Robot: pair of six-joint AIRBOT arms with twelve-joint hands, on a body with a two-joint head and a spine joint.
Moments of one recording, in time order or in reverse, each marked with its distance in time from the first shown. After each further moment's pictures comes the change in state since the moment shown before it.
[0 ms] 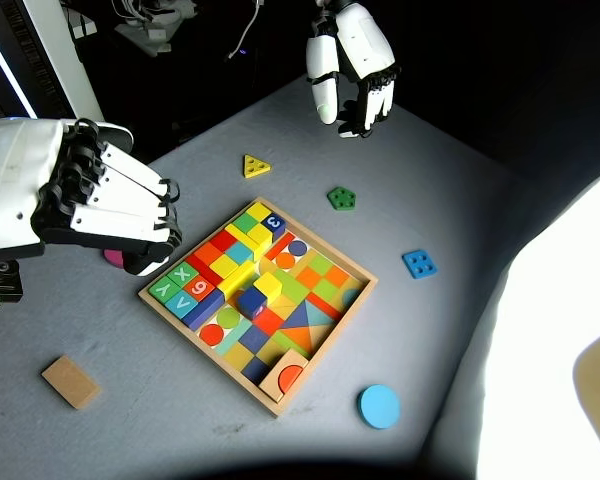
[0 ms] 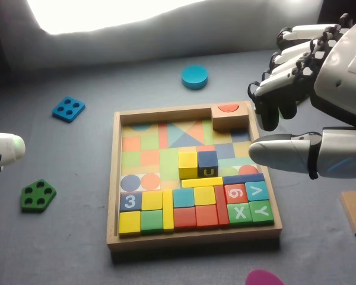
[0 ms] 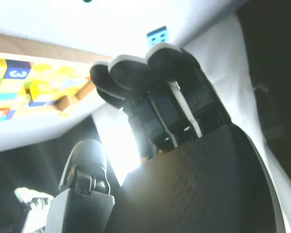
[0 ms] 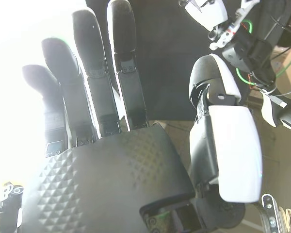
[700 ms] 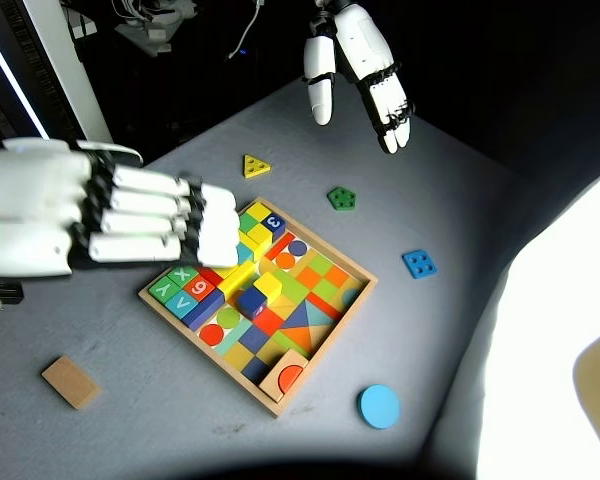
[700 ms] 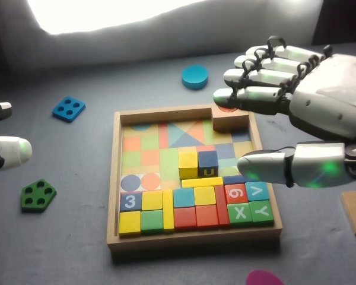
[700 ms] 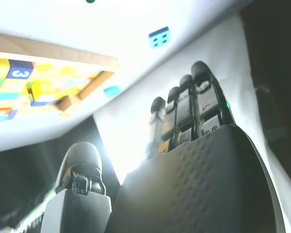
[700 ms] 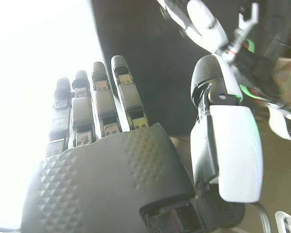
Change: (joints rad) left arm 0.001 0.000 -0.005 -0.003 0.004 0.001; right arm -0.001 -0.088 0.031 0.226 -0.196 -0.153
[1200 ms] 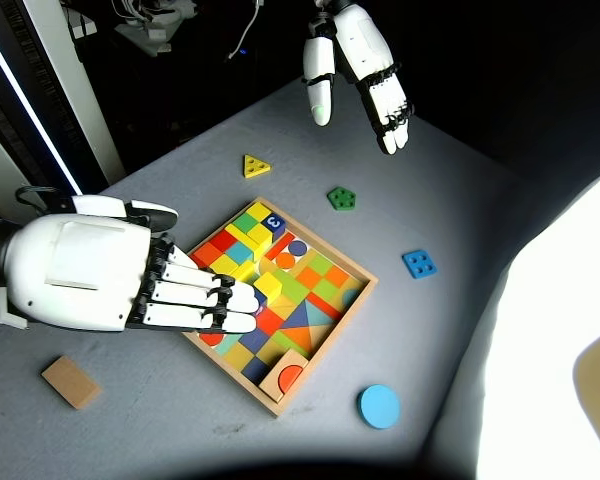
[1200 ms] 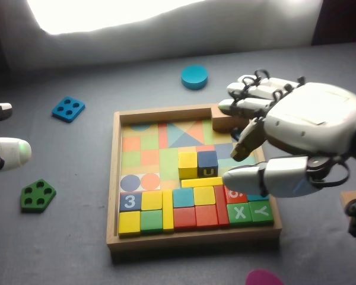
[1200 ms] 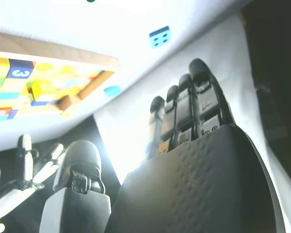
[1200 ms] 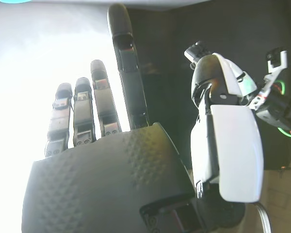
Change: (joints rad) left arm 0.000 -0.002 0.003 0.000 0.000 -0.003; right arm -0.010 -0.144 0.082 0.270 -0.101 -0.232
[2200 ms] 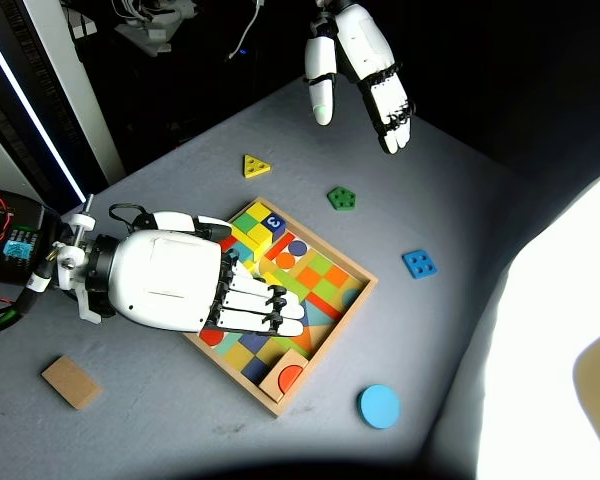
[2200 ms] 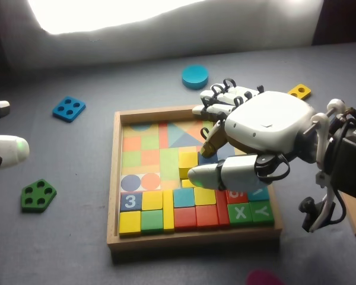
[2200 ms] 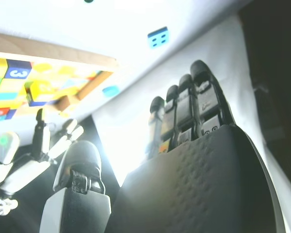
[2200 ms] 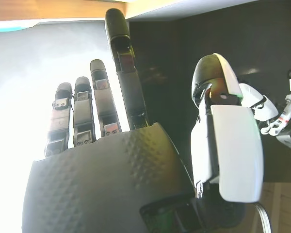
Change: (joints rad) left arm 0.000 0.000 0.006 0.000 -0.002 -0.002; right arm 0.012 -0.204 0.153 0.188 -0.002 -0.166
